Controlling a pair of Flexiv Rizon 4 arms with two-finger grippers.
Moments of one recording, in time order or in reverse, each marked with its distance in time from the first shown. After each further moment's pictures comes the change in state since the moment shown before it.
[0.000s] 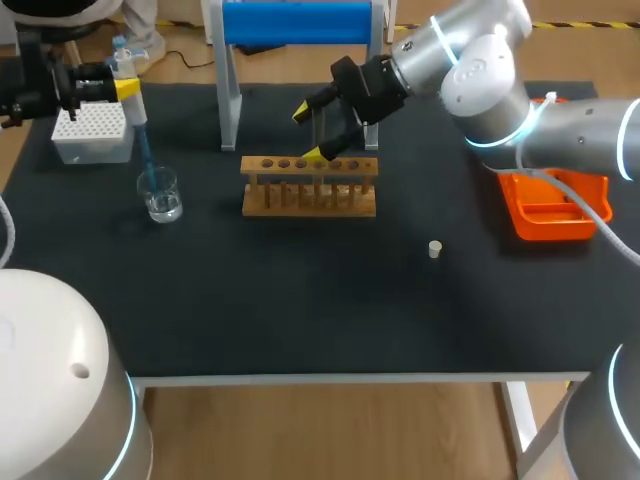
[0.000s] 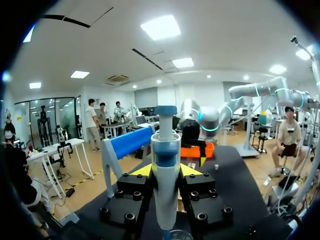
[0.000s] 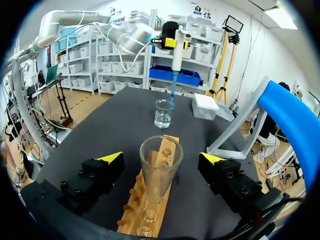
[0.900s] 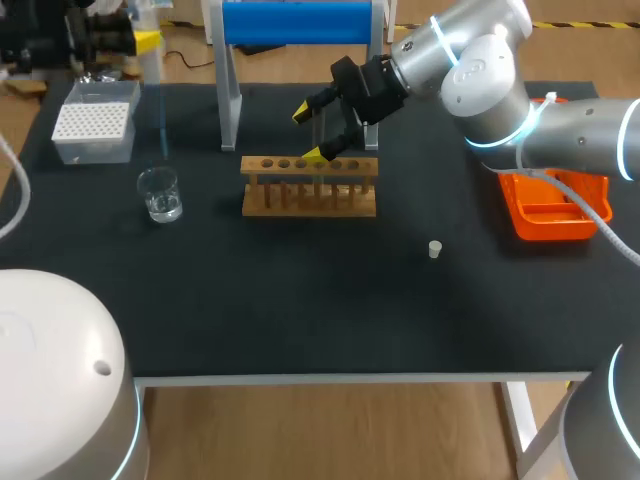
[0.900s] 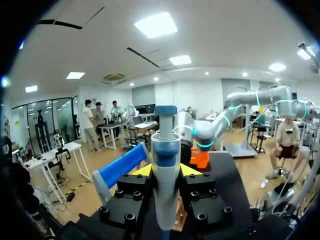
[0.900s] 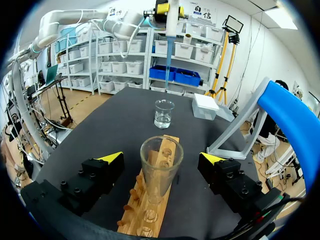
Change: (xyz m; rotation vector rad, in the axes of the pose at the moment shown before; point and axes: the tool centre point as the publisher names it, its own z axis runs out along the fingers) left arm 0.033 -0.100 0.034 -0.035 0.027 0.009; right arm 0.000 0.000 0.000 0.000 0.000 0.000
